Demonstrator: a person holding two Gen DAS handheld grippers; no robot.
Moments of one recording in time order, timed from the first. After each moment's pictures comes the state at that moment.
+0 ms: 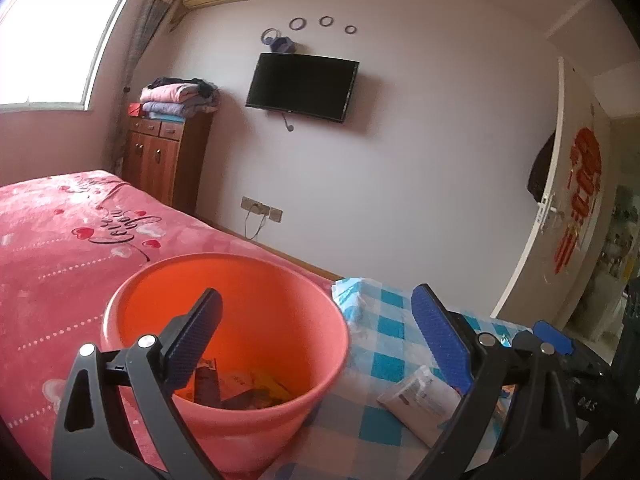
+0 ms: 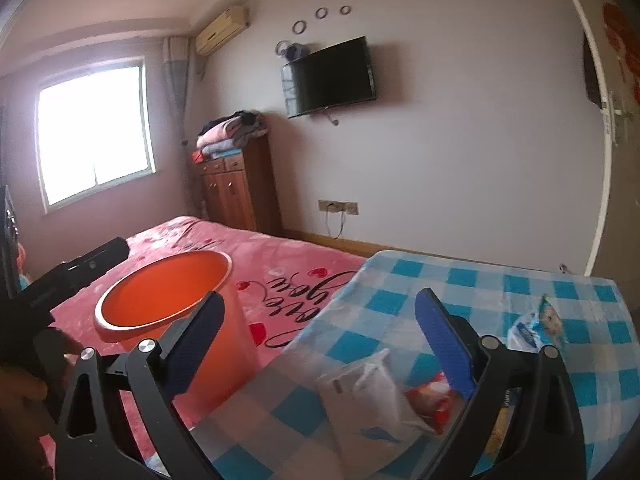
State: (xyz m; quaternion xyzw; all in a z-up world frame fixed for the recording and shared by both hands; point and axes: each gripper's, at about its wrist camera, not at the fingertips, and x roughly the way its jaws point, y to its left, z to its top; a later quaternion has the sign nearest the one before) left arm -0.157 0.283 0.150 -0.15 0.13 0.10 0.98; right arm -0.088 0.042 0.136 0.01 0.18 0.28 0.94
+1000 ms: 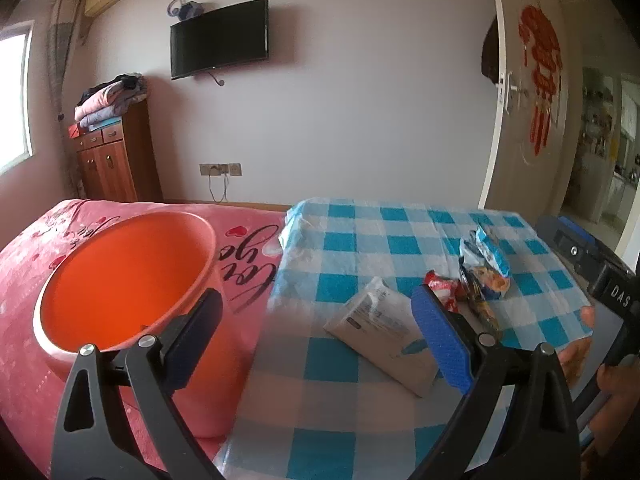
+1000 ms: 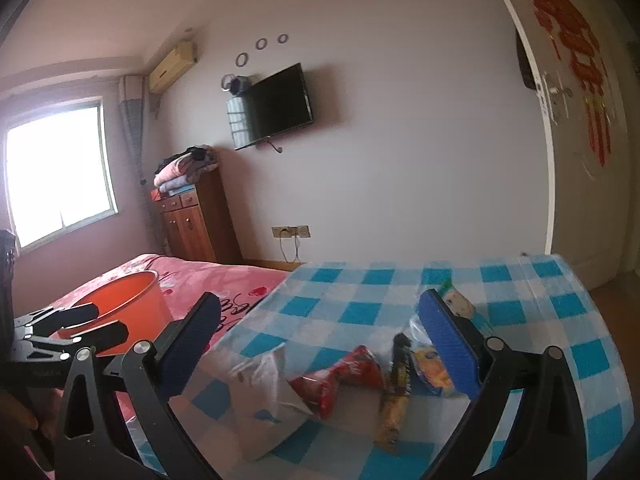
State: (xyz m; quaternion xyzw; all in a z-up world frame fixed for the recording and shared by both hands) left arm -0.123 0.168 0.125 -0.01 0.26 0.03 0.97; right arm -0.081 -0.074 0.105 0.07 0.15 0.20 0.97
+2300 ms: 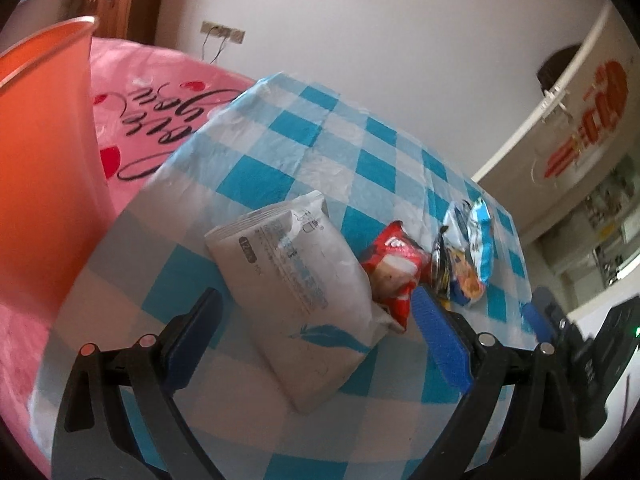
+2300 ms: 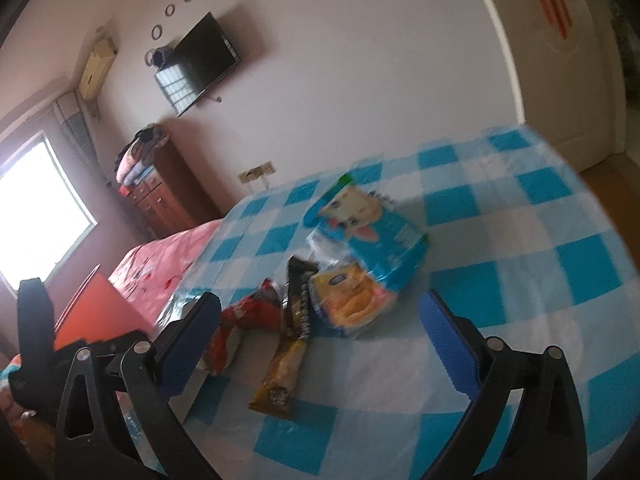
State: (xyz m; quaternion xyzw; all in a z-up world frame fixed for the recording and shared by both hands) left arm -0.027 0.129 0.042 -0.23 0.42 0.02 0.88; right arm -0.012 -0.166 0.034 0.17 0.32 0.18 0.92
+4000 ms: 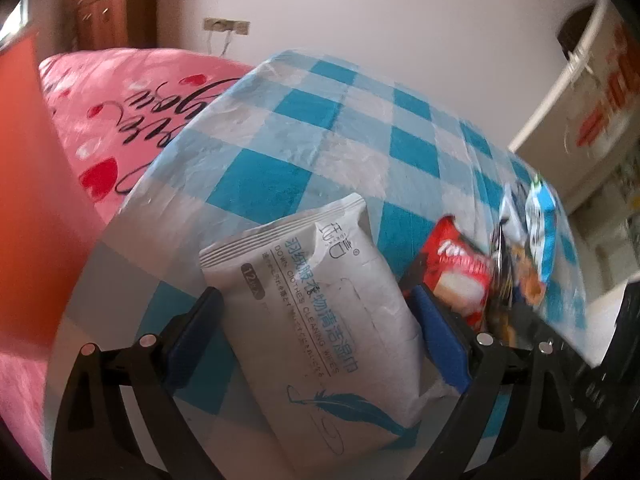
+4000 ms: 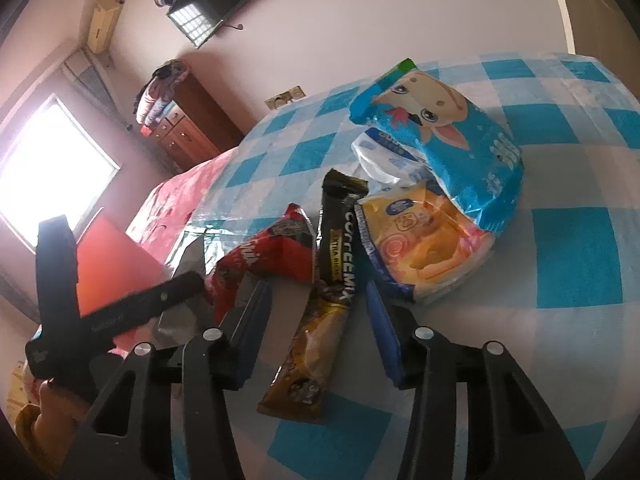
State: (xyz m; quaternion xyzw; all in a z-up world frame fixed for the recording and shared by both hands) left arm 0.019 0.117 0.010 -0.15 0.46 0.05 0.87; right arm 0.024 -0.119 -0.004 0.16 0.43 0.25 0.85
